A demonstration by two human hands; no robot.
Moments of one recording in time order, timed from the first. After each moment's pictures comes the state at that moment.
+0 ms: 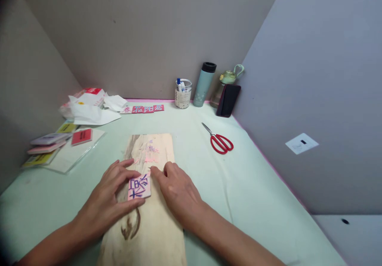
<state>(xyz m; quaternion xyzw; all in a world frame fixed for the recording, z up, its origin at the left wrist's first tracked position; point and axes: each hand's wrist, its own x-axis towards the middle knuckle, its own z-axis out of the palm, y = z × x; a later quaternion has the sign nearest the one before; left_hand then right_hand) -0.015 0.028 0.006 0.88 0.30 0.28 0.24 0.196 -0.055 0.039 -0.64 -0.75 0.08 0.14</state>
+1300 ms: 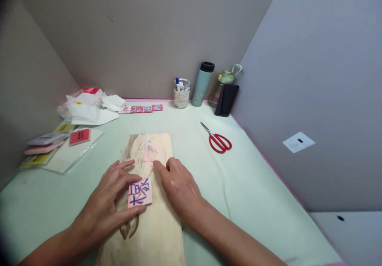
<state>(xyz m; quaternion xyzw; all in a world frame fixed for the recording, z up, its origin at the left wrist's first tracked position) -0.016 0.019 0.013 0.89 0.27 0.29 0.22 0.199 -0.050 0.039 -0.66 -0.73 0.04 0.14</state>
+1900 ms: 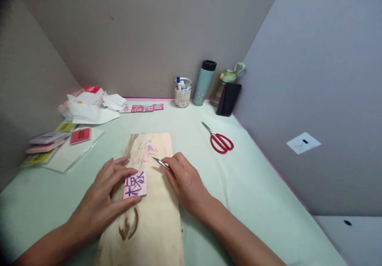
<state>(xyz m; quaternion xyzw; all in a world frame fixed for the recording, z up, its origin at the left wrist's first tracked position) -0.021 0.031 0.005 0.89 0.30 0.29 0.21 0.223 -0.047 0.035 -0.59 -0.71 0.13 0.35</state>
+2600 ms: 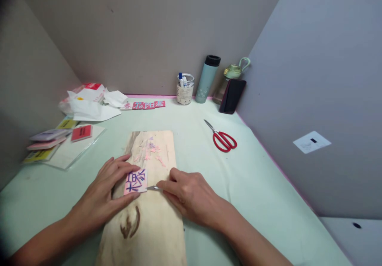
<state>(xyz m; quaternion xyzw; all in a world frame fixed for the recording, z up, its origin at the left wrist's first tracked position) -0.024 0.036 0.007 0.89 0.32 0.22 0.25 0.234 -0.065 0.048 -0.52 -0.82 0.16 0.17</state>
